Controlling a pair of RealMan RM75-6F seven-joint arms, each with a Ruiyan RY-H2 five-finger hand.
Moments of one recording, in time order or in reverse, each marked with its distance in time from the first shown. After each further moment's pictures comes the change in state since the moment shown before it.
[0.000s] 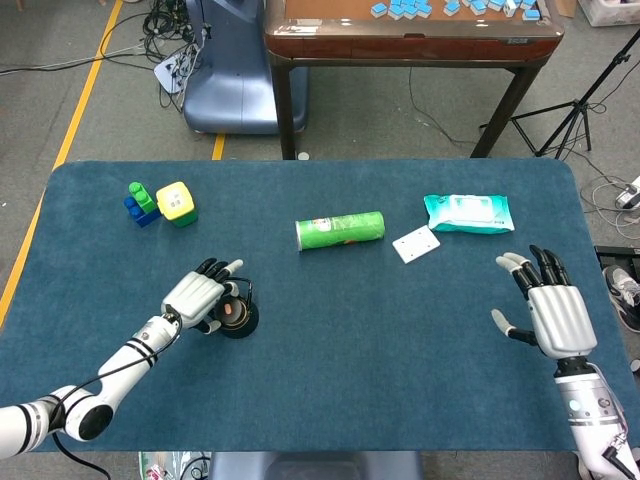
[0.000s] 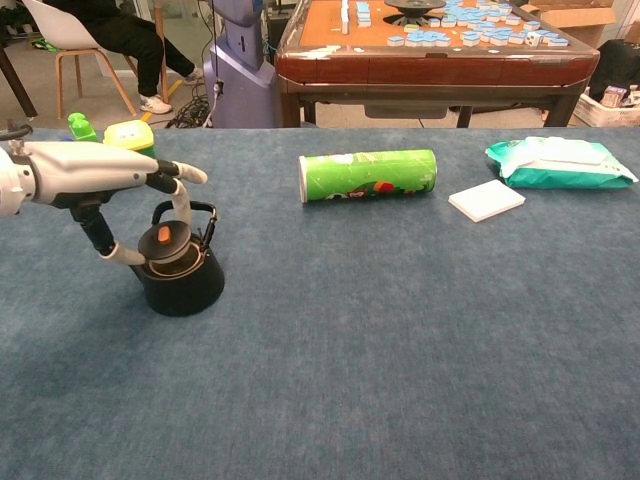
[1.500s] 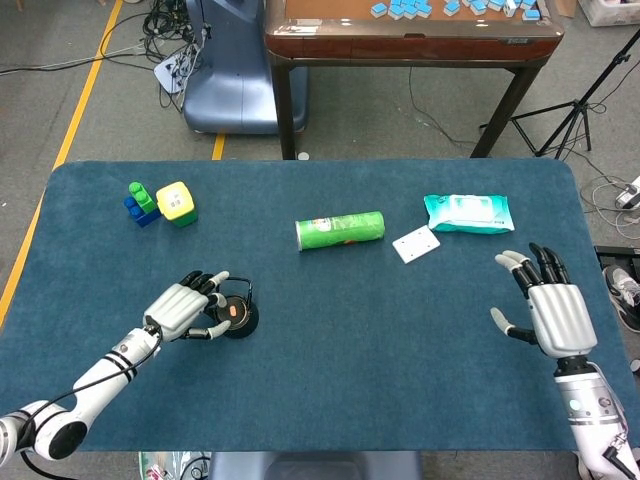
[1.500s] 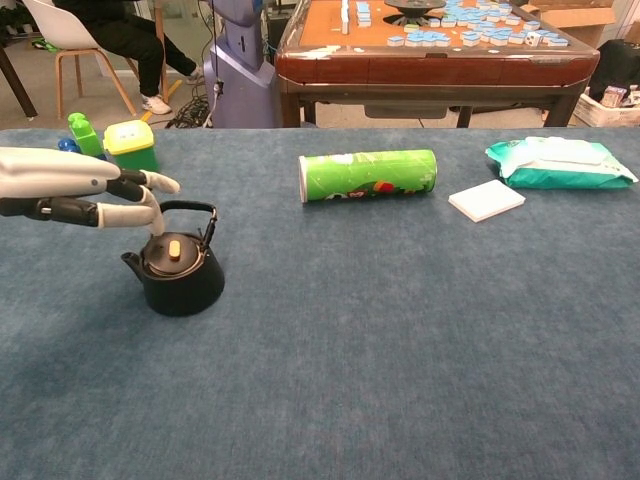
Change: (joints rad) left arm 0.044 0.115 0.050 -0.114 0.050 0.010 -0.081; right arm -0.002 0.002 0.010 -0.005 -0.011 -0.001 0.012
